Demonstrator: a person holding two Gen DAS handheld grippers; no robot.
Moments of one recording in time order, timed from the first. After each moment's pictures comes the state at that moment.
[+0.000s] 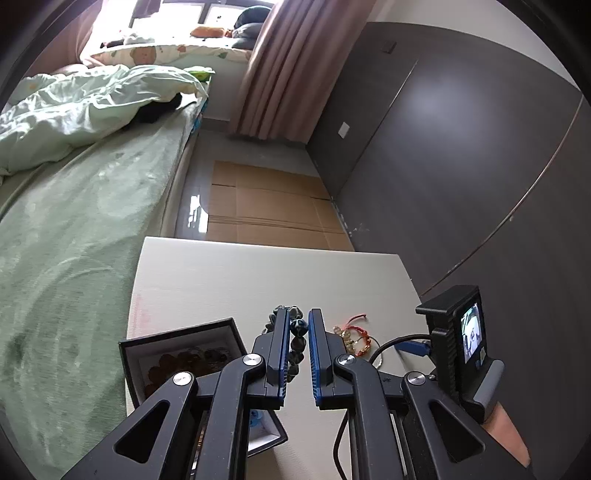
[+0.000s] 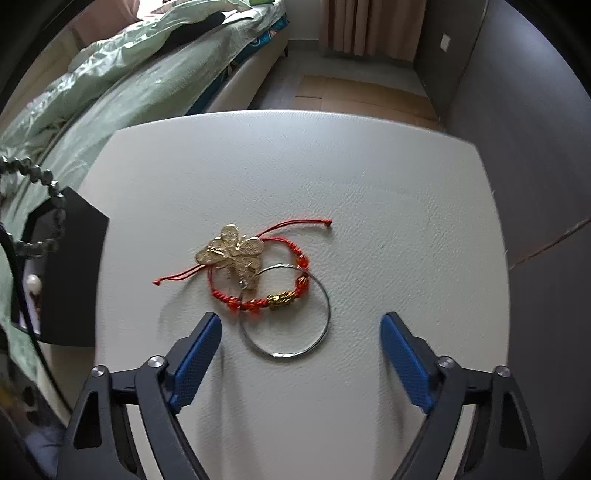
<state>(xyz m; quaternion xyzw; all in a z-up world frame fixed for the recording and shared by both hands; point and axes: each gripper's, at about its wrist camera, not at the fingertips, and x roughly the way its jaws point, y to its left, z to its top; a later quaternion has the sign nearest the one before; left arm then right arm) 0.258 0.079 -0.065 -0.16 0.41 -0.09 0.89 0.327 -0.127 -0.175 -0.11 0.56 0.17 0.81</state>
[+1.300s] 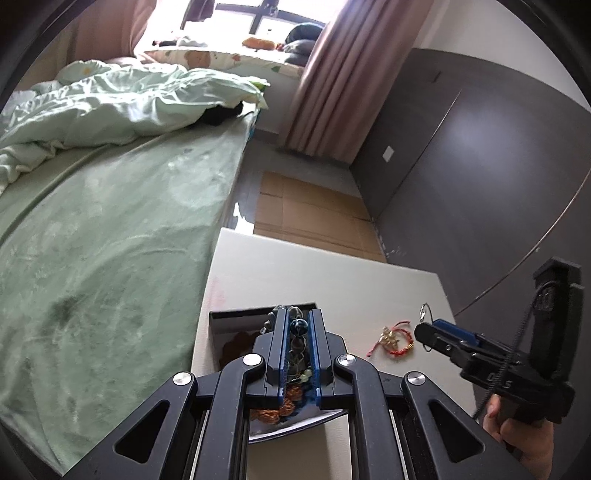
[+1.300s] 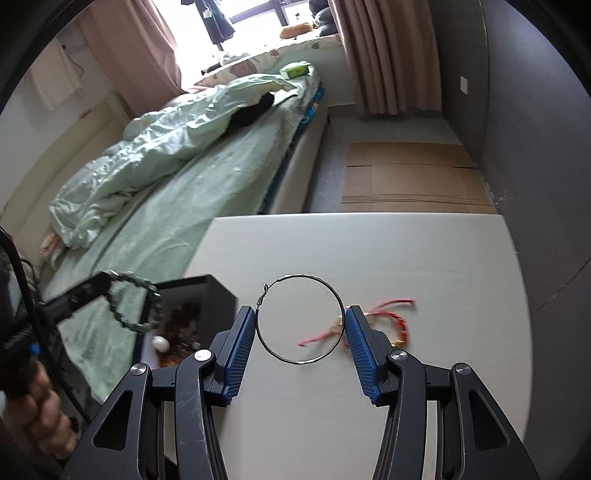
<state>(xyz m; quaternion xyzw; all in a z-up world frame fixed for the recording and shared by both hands) 0.217 0.128 -0.068 -0.19 0.40 0.00 0.90 0.297 -0.094 -0.096 0.03 0.46 0.28 0.84</state>
